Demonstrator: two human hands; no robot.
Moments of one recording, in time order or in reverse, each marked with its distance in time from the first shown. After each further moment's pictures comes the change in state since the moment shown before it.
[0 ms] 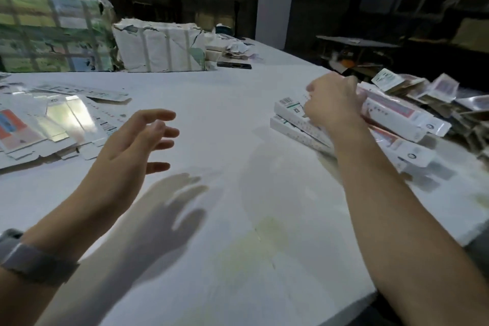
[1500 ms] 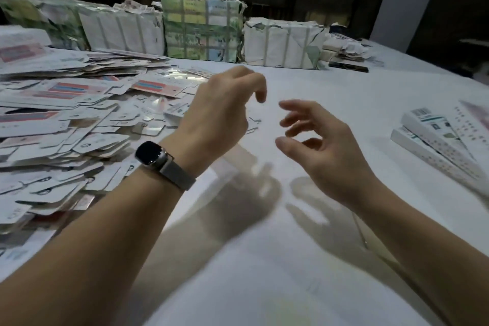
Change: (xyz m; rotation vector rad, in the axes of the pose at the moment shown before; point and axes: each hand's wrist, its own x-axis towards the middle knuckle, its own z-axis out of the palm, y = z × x) left_hand 0.003 0.036 -0.050 1.113 0.250 0.509; right_hand -0.144 -0.116 0.028 1.227 -0.327 -0.806
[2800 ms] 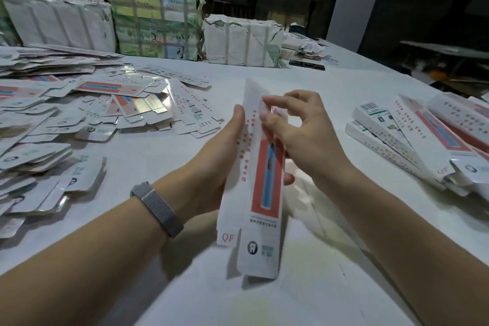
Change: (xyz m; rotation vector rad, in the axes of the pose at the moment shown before) left_hand -0.026 0.052 0.031 -1.609 -0.612 -0.886; right_hand 0.014 0.012 -0.020 -0.076 0.210 0.252
